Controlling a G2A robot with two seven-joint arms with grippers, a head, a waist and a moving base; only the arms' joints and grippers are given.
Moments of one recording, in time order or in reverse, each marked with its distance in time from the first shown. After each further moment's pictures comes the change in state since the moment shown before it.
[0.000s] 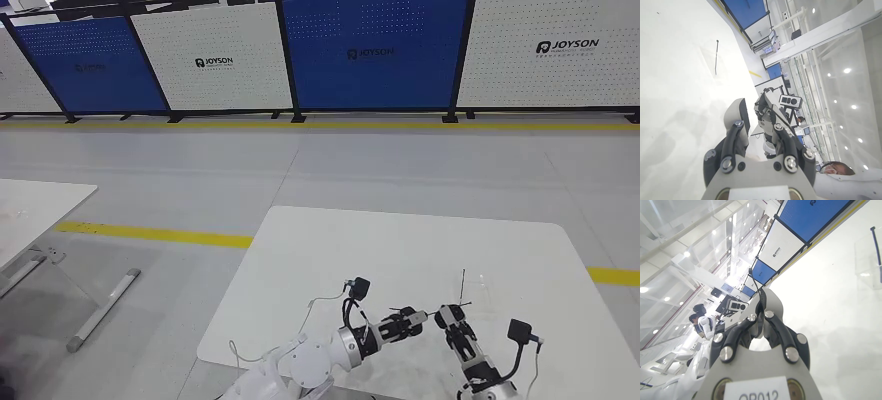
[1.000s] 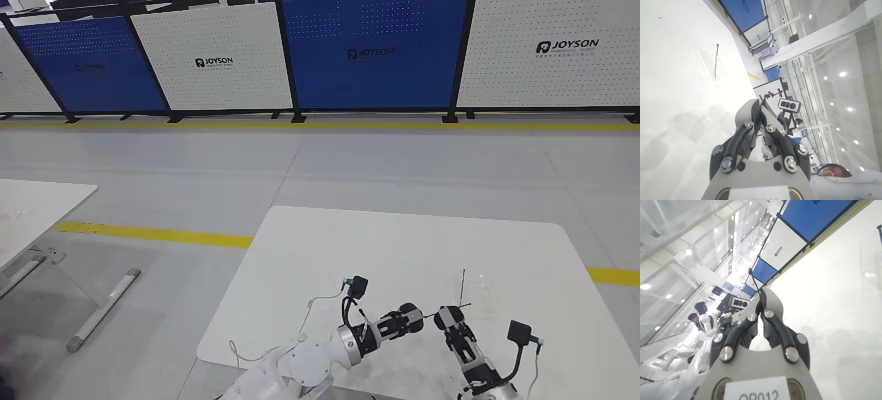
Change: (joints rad) left arm 0.001 -0.006 -0.008 0.010 -0.019 -0.017 0.005; right arm -0.009 -0.004 0.008 -0.004 -0.006 -0.022 0.012
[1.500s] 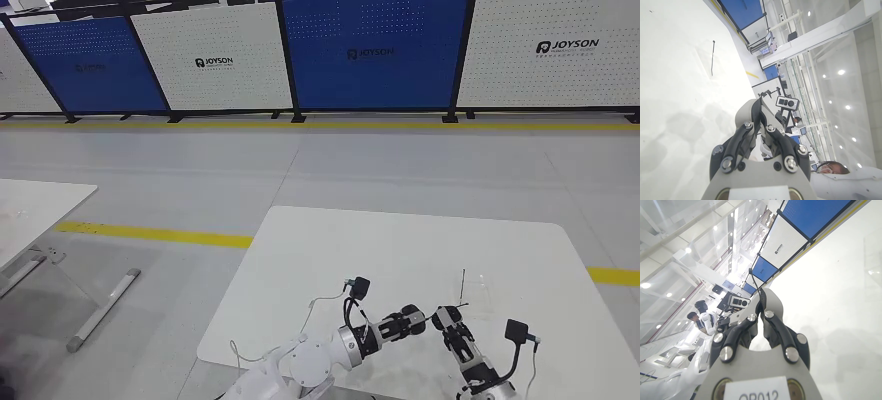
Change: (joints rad) left arm -0.002 -0.003 0.004 0.004 -0.006 -0.013 -0.016; right arm 0.007 -0.002 -0.001 0.004 0.004 0.003 0.020
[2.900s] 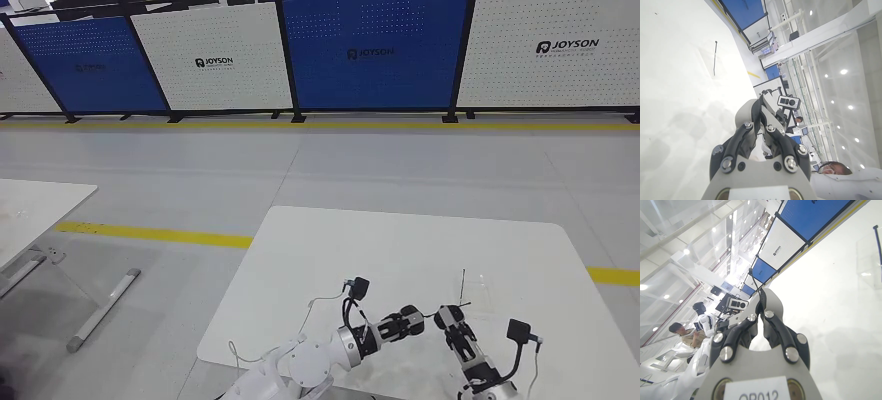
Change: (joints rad) left arm 0.009 0.001 -0.010 -0.007 0.015 0.006 -0.008; right arm -0.002 -0.006 0.009 0.002 -0.008 0.008 -0.003
